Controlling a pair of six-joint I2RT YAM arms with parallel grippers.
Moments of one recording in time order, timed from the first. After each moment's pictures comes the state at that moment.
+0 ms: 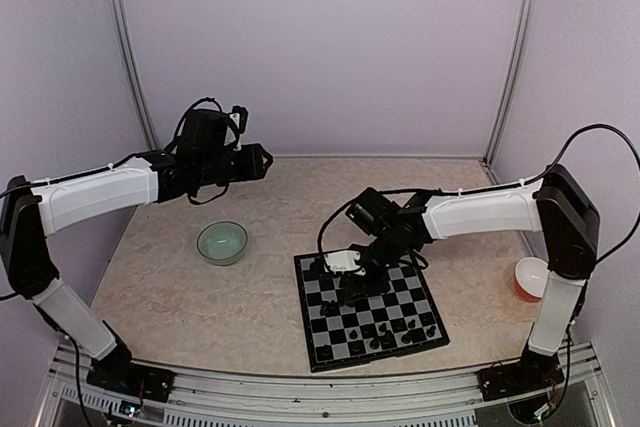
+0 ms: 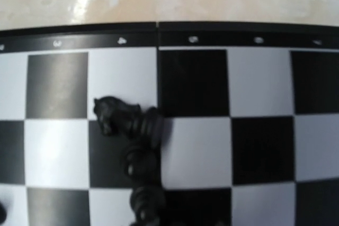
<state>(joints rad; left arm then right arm) -0.65 1.56 1.25 -0.15 -0.15 -0.40 0.88 1.84 1.22 -0.54 -0.36 -0.79</state>
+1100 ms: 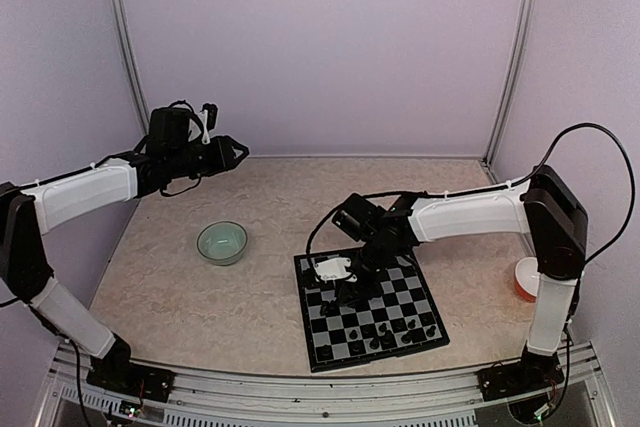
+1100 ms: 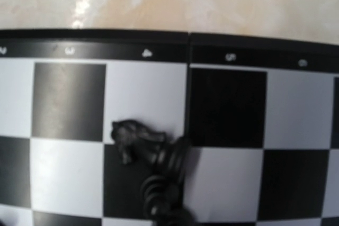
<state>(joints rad) -0.39 1.51 1.15 -0.03 0.20 -0.45 0.95 1.92 1.31 -0.62 -0.31 -0.82</state>
